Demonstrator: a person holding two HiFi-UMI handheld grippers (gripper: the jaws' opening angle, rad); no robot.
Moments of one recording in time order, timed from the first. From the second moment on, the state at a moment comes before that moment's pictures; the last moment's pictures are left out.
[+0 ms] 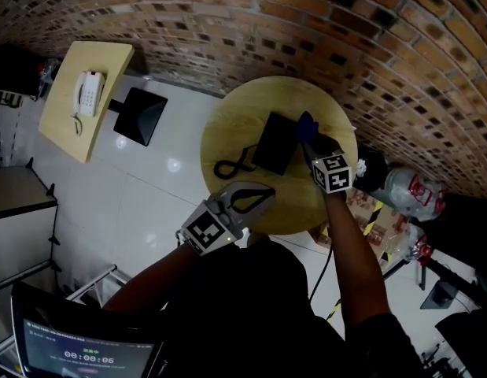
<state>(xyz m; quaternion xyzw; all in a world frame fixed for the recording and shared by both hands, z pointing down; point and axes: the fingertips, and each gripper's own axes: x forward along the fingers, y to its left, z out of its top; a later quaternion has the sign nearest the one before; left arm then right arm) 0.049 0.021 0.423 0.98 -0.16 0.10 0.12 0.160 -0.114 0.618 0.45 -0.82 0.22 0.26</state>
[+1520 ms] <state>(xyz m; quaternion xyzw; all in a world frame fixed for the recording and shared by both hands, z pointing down) -0.013 0.035 0.436 0.97 -0.19 0.10 0.13 0.052 0.009 0.715 0.32 -0.83 0.26 0.38</state>
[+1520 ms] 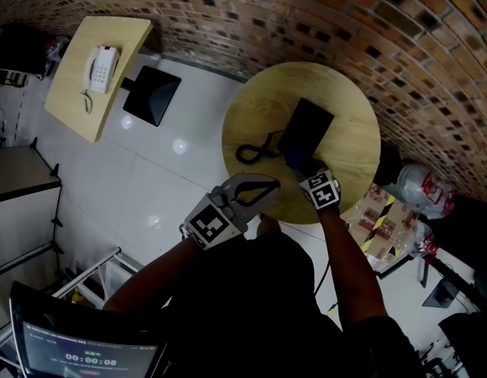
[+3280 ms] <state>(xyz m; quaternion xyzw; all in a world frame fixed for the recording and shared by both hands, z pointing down) -0.064 0.029 0.449 0.97 -0.17 0.10 0.15 -0.017 -0.005 0.718 0.30 -0.84 0.21 0.40</state>
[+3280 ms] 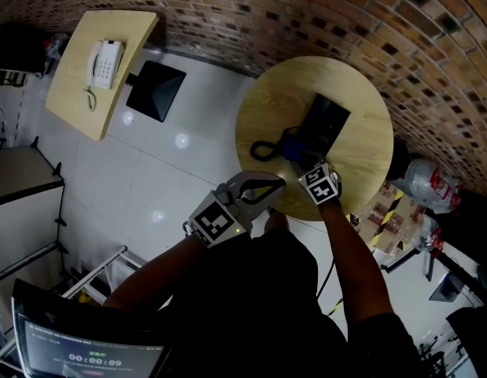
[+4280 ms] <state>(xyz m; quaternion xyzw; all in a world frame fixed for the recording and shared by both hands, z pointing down) 0.021 0.036 0.454 0.98 -0.08 0.11 0.15 0.235 -0.019 0.721 0.54 -0.71 0.29 0.35</state>
